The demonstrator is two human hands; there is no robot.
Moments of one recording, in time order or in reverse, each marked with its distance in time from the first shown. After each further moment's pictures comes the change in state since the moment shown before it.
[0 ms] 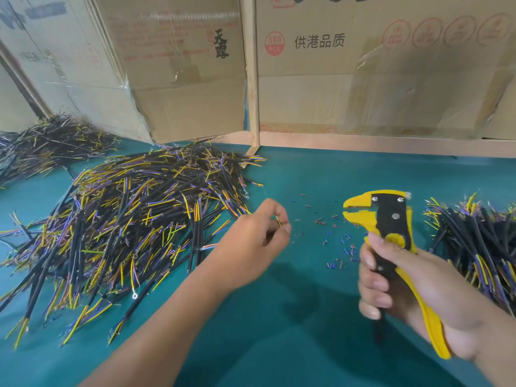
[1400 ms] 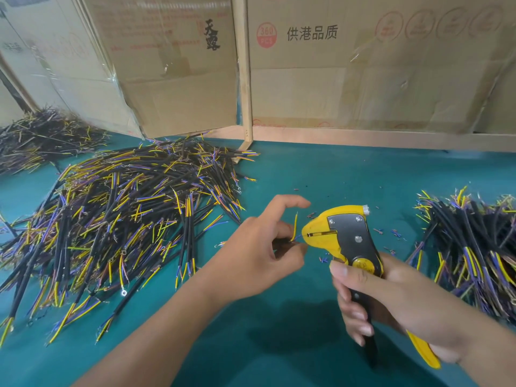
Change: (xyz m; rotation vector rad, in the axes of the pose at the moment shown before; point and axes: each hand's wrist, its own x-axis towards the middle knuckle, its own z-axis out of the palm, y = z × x) left_hand -0.008 0.024 0.010 -0.089 -0.034 0.121; right_hand -0.006 0.011 0.006 -0.385 -0.177 0.011
